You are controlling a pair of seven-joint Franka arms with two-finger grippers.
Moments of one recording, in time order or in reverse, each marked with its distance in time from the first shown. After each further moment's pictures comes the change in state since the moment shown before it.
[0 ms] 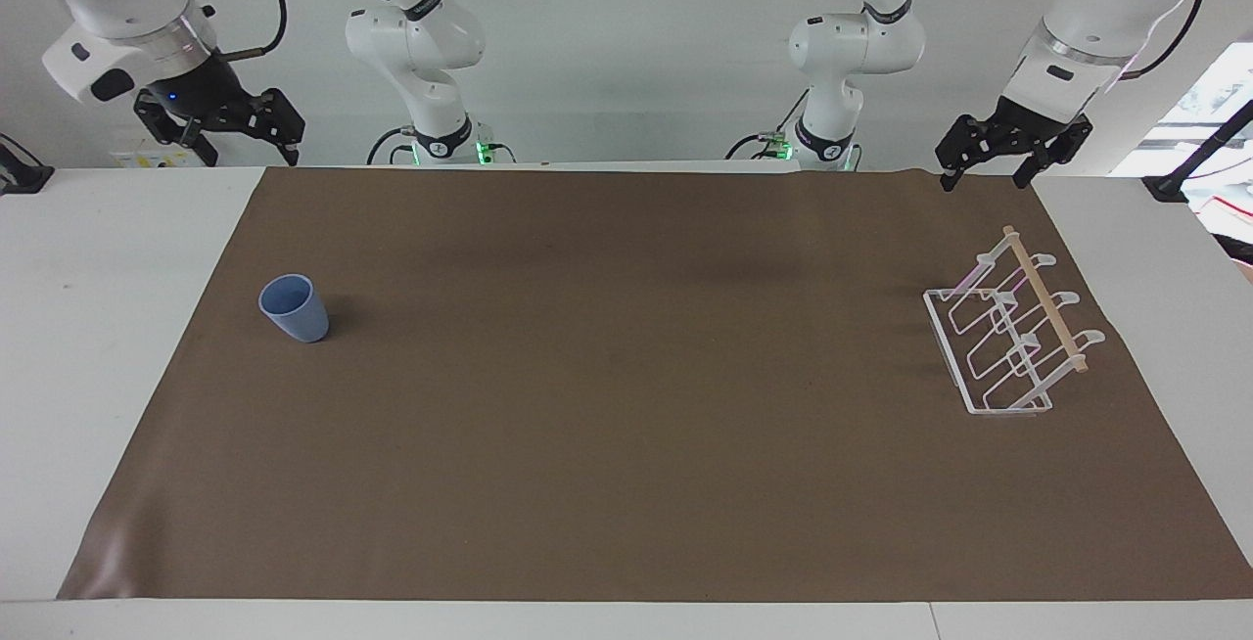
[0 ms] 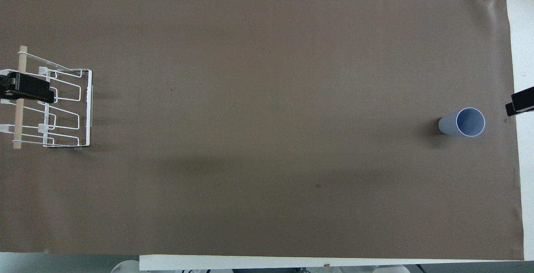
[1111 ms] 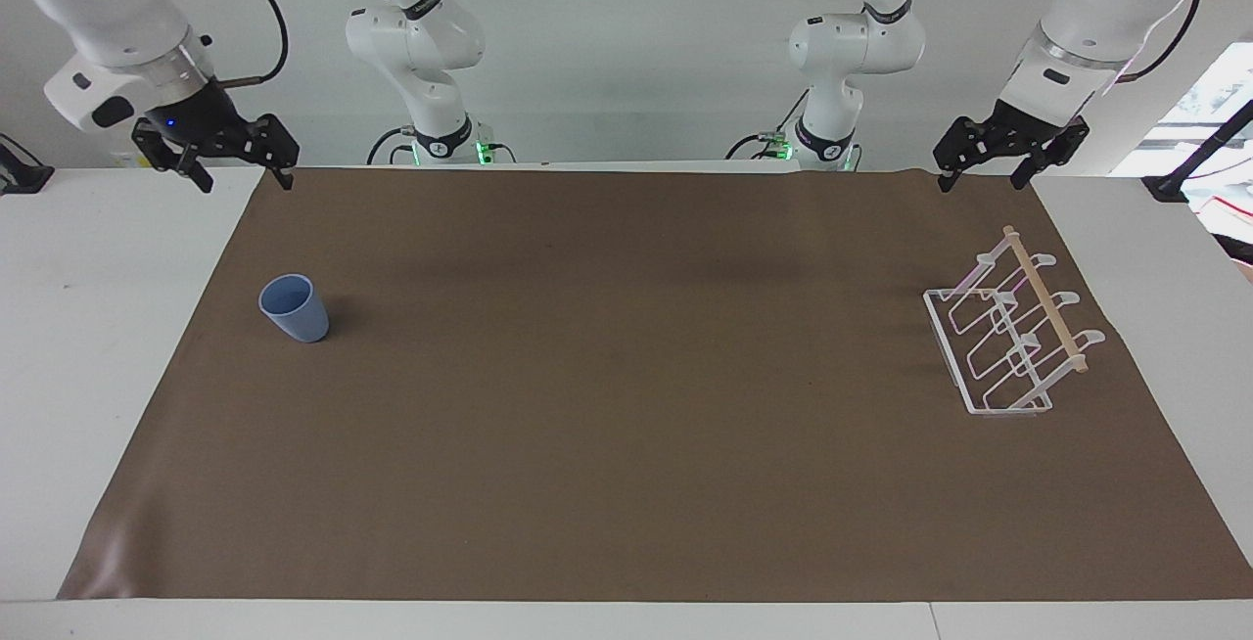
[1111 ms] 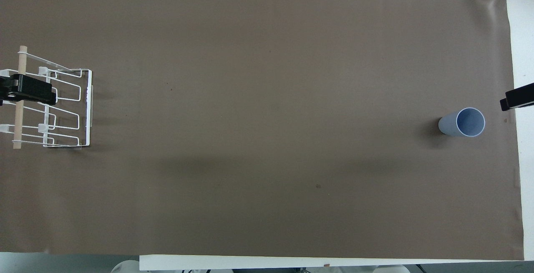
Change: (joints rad) left arm 0.000 0.000 -0.001 -0.009 0.000 -0.003 0.002; right arm -0.064 -0.009 -0.008 -0.201 0.003 0.253 -0.096
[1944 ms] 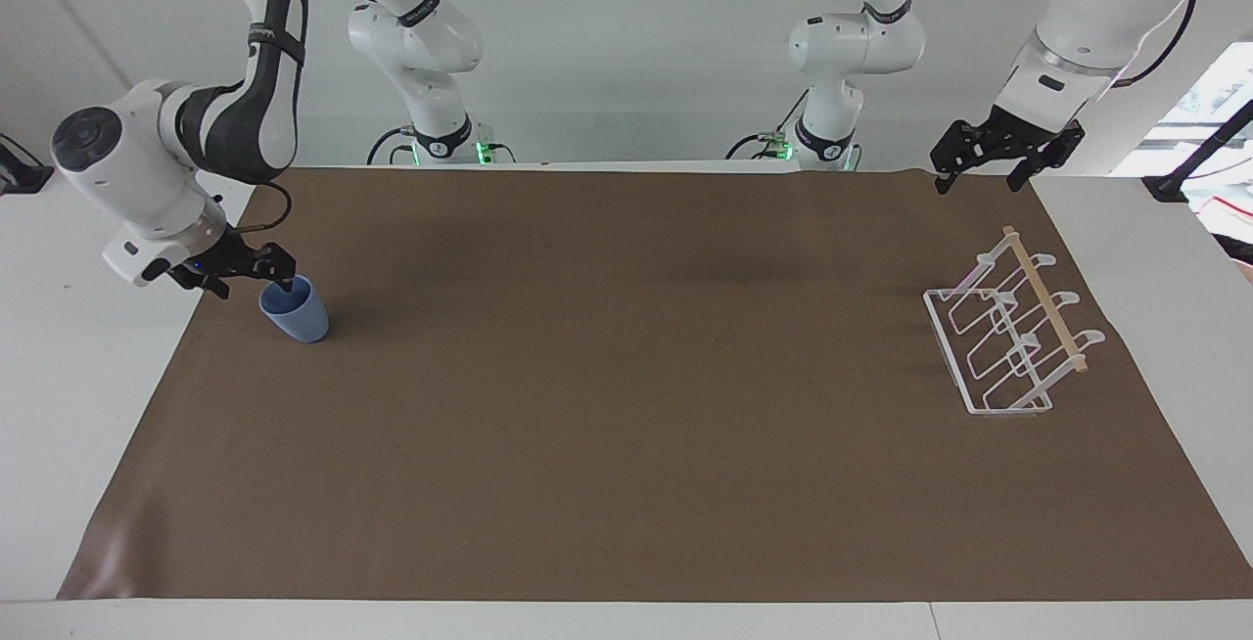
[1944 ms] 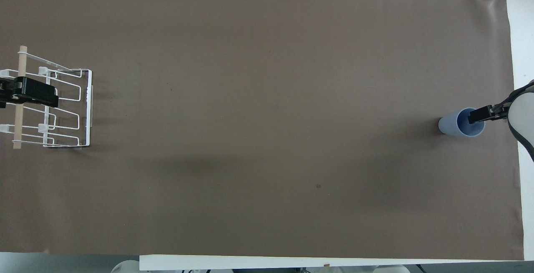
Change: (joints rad) left arm 0.000 -0.002 0.000 -0.016 0.000 0.001 0.000; right arm -0.132 0.118 -0.004 -0.333 0.001 0.404 -0.177
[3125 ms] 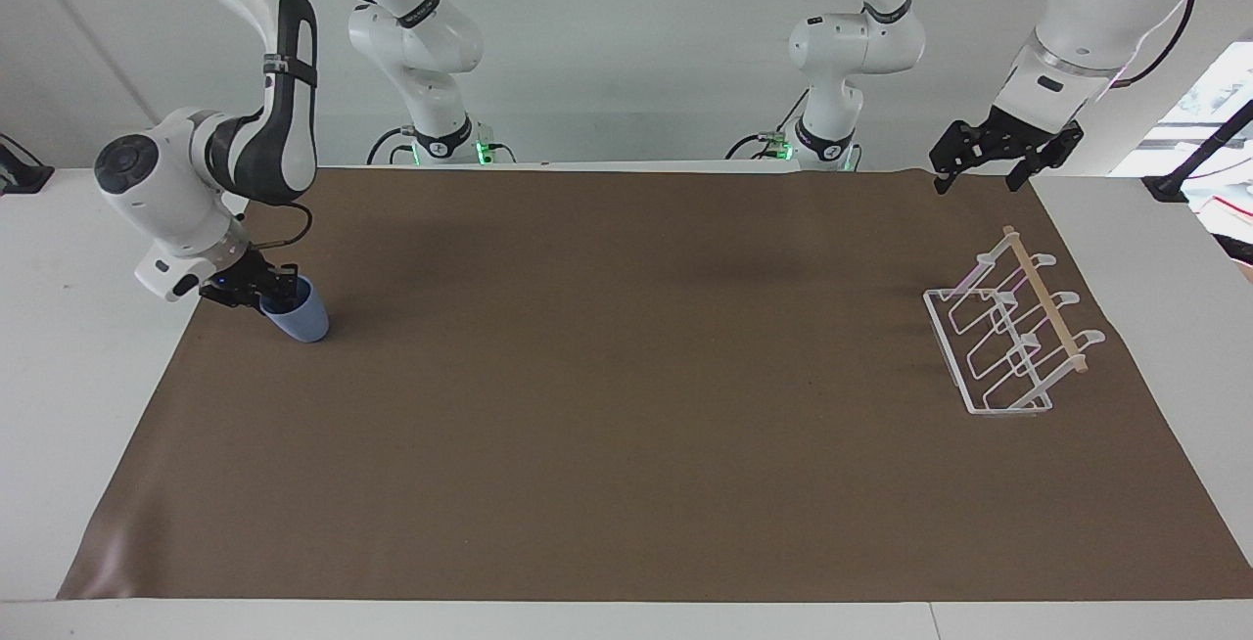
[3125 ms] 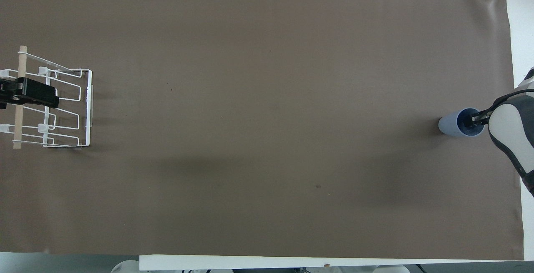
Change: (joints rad) left arm 0.000 -0.003 0.000 -0.005 0.000 -0.001 0.000; right arm -0.006 0.017 0.000 -0.093 0.008 0.140 -0.044
